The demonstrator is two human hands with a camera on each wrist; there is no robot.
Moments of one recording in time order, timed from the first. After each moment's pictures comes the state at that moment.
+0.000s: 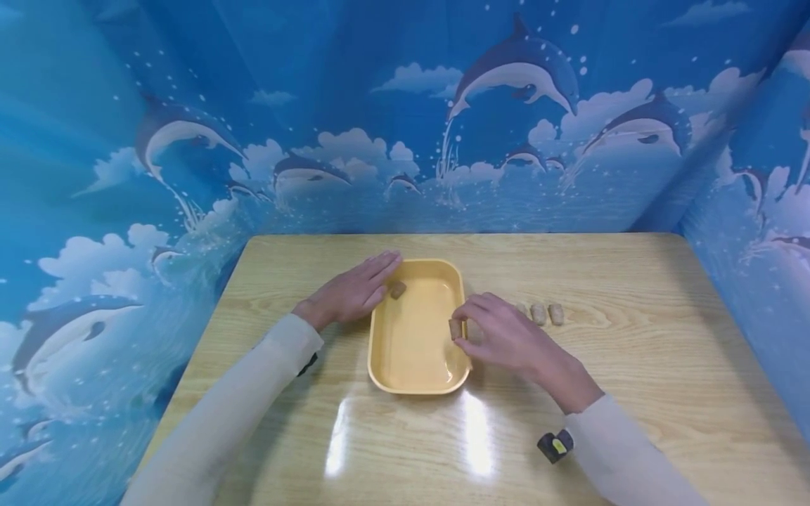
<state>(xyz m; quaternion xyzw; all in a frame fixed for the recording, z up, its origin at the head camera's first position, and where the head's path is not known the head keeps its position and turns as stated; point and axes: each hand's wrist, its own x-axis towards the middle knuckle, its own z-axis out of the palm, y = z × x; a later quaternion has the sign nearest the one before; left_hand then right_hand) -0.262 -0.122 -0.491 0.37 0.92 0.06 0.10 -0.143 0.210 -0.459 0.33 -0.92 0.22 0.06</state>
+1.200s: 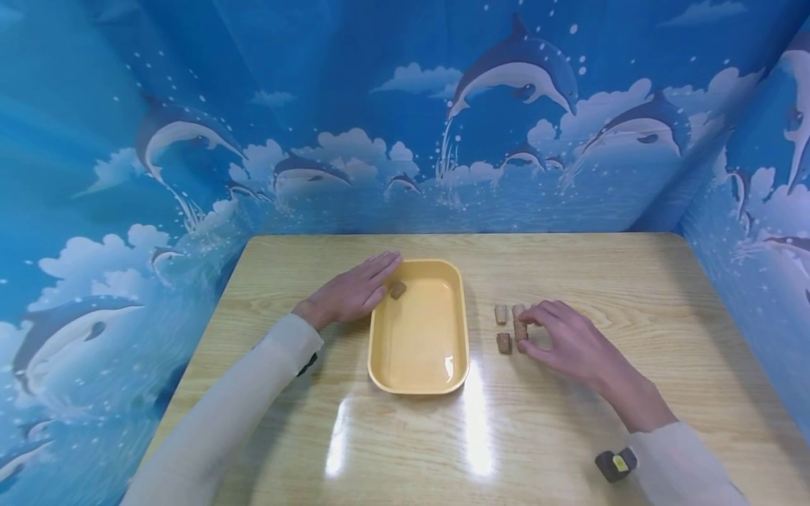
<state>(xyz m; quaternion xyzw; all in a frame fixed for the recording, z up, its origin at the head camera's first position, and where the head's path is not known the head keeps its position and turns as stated) -0.261 -0.123 -0.491 0.38 0.92 0.07 0.09 -0.126 0.297 -0.482 0.28 -0.93 0.19 0.13</state>
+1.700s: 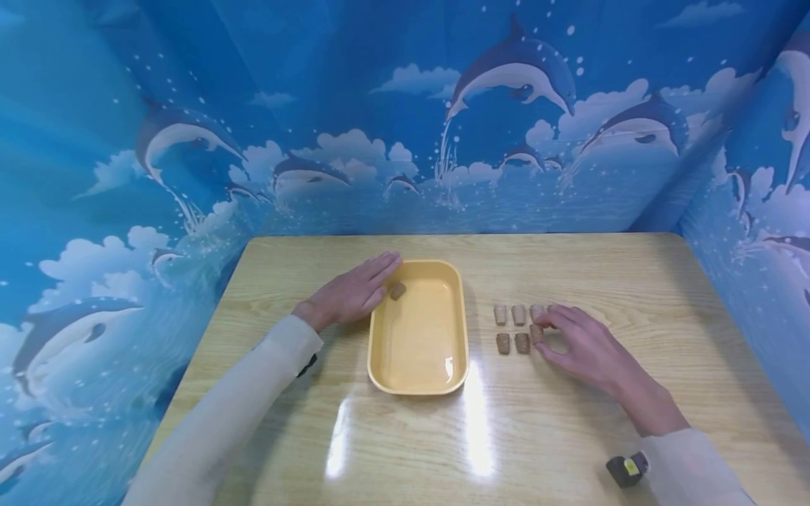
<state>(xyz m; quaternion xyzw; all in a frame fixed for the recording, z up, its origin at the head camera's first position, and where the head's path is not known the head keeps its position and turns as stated) -0.260 -0.122 -0.490 0.37 0.92 0.07 0.10 -0.124 0.323 -0.502 0.25 -0.94 0.18 0.13</state>
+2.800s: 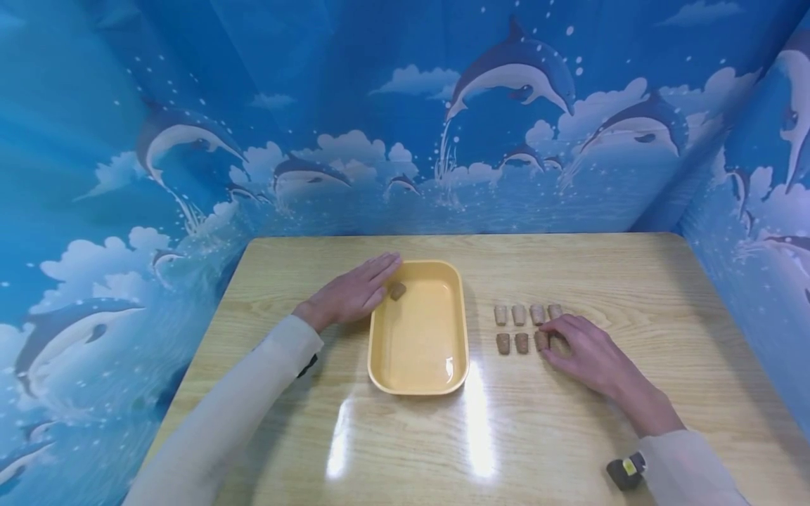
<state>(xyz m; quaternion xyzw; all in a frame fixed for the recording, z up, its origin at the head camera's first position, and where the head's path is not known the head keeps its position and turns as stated) -0.260 -0.122 -0.490 0.37 0.92 0.06 0.10 -0.121 0.336 -0.531 0.22 -0.95 0.20 0.10</state>
